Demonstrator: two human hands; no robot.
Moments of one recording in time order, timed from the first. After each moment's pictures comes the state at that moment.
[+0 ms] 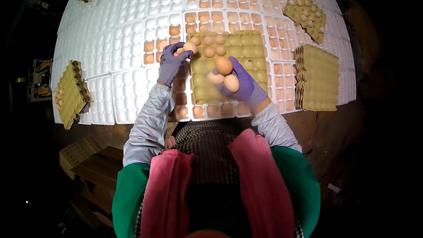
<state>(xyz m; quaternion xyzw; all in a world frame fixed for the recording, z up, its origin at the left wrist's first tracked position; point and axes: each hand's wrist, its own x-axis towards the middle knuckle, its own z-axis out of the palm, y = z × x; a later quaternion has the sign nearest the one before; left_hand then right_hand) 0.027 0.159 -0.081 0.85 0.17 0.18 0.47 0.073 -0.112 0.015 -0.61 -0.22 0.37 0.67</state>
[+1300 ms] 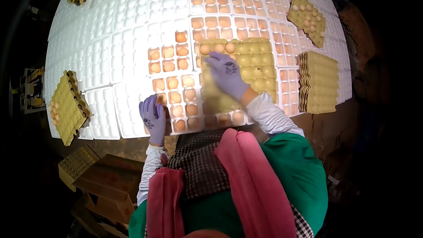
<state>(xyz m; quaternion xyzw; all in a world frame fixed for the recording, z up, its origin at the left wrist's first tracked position) -0.149 0.199 -0.093 0.91 0.23 0.18 0.29 0.102 -0.005 -0.034 -0.87 -0.41 0.03 0.26</state>
